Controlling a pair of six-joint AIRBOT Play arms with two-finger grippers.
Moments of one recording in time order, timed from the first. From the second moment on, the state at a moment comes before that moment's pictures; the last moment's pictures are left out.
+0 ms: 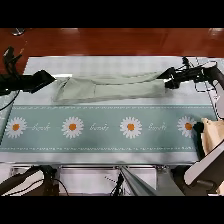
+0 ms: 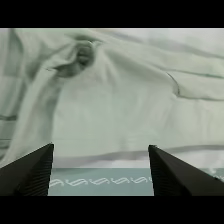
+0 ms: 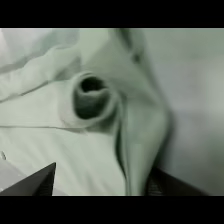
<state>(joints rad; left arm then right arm) 0.19 -1.19 1.00 0.93 -0.88 -1.32 -0.27 -2.09 1.73 -0.70 1.34 1.33</state>
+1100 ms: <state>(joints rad) -0.54 -1.50 1.24 0.78 -0.80 -1.38 -0.32 -0.78 0.93 -1.04 1.42 1.43</state>
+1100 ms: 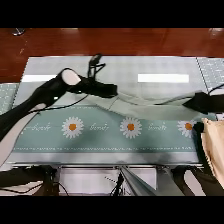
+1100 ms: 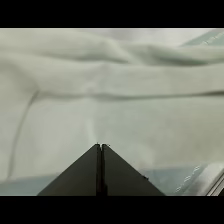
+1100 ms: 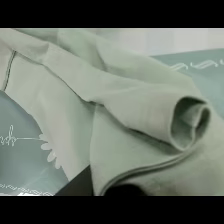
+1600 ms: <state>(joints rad) -0.82 -1.85 1.52 0.67 -0.86 -1.46 -0.31 -0.60 0.85 -1.02 1.41 1.48</state>
